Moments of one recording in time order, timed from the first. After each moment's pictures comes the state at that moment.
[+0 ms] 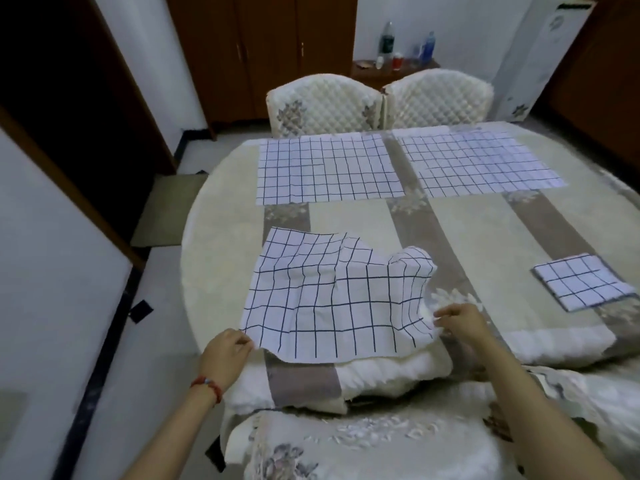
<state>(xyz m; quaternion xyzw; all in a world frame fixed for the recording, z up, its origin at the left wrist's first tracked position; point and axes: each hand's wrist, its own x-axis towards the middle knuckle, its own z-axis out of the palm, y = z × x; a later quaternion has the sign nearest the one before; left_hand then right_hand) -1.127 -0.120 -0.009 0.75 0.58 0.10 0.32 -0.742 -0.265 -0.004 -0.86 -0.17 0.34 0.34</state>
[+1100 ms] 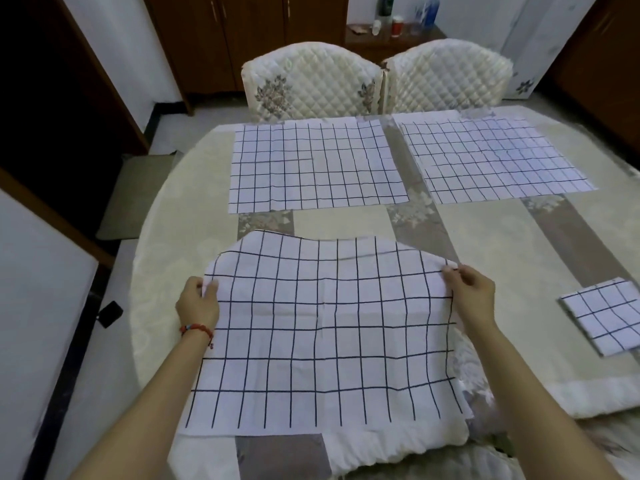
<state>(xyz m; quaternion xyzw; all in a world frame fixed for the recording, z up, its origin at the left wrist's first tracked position) -1.037 0.047 -0.039 0.58 0.69 0.30 0.33 -0.690 -0.151 0.009 -0.81 -0.18 0.21 0.52</state>
